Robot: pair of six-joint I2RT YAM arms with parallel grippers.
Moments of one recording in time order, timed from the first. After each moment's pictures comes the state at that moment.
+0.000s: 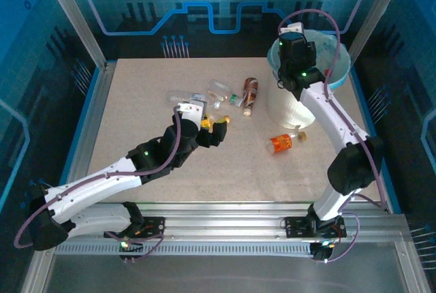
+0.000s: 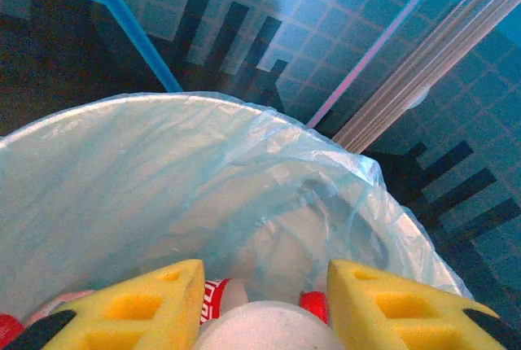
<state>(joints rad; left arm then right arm) -0.93 1.09 0.95 -0.25 -0.54 -0.38 0.32 1.66 1.62 -0.35 0.77 -0.23</state>
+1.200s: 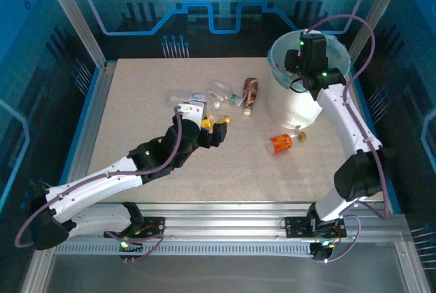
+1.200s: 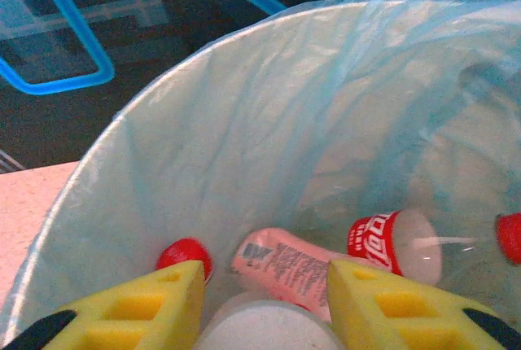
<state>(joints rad) -0.93 1.10 0.95 -0.26 -0.54 -0.41 0.18 1.60 1.61 -0.53 0.22 0.28</state>
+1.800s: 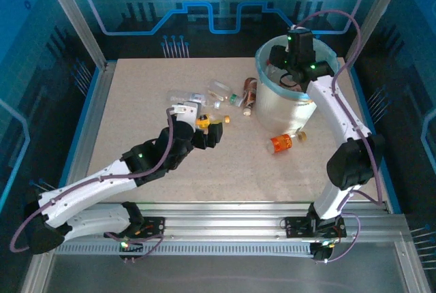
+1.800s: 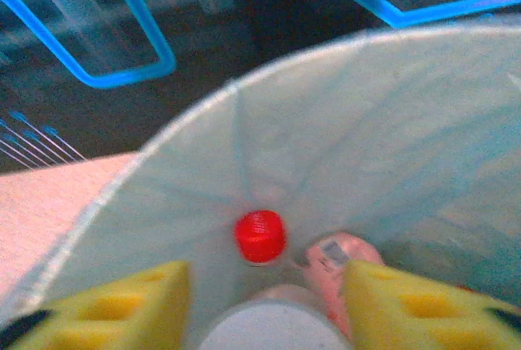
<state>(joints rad) -0.93 1.04 0.93 -0.30 -0.55 -0.43 0.23 1.72 1.73 -0.57 0.18 0.33</state>
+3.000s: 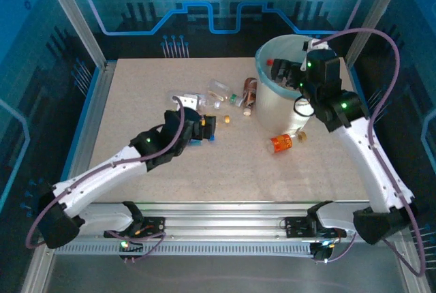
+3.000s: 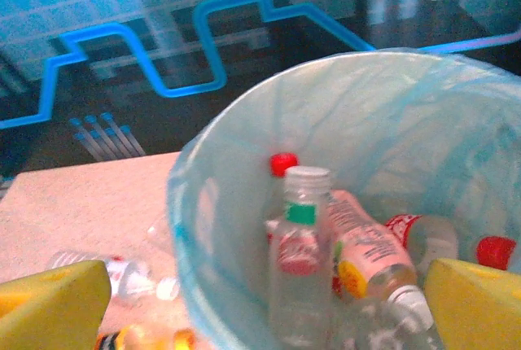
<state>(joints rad) -0.75 1.20 1.03 -0.47 -0.51 -0.42 0.40 1.22 1.51 -0.68 0.28 0.35</state>
